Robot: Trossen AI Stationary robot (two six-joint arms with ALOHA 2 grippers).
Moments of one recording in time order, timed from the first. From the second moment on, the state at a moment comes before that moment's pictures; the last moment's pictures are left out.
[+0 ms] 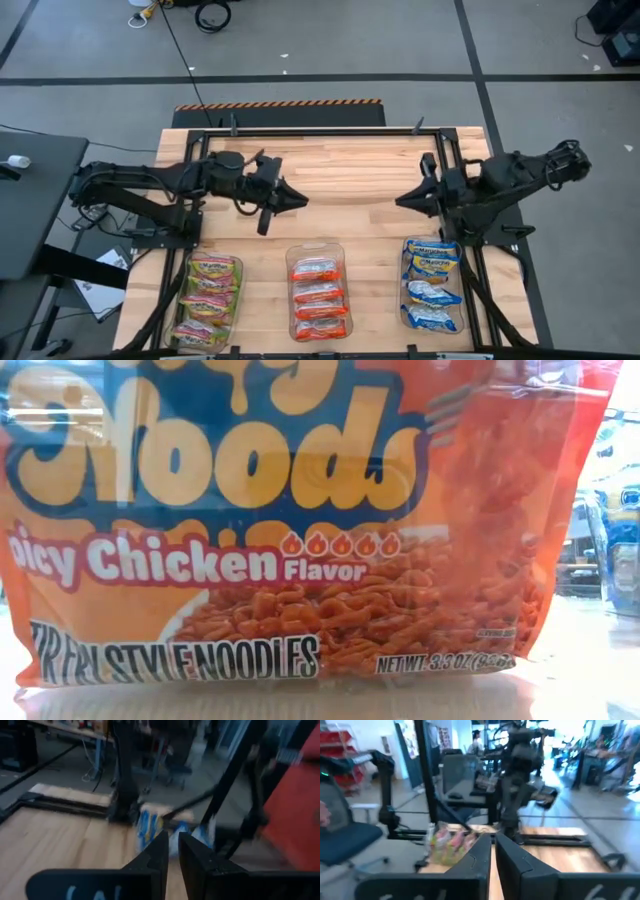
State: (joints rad) left arm -0.03 1.18 1.10 -0.04 0.10 -0.27; right arm 0.39 0.83 1.04 -0.26 0.26 0.06
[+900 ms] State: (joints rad) left arm -0.03 0.61 0.43 0.26 0.14 0.01; right arm 0.13 0.45 0.66 -0.20 0.04 -0.05
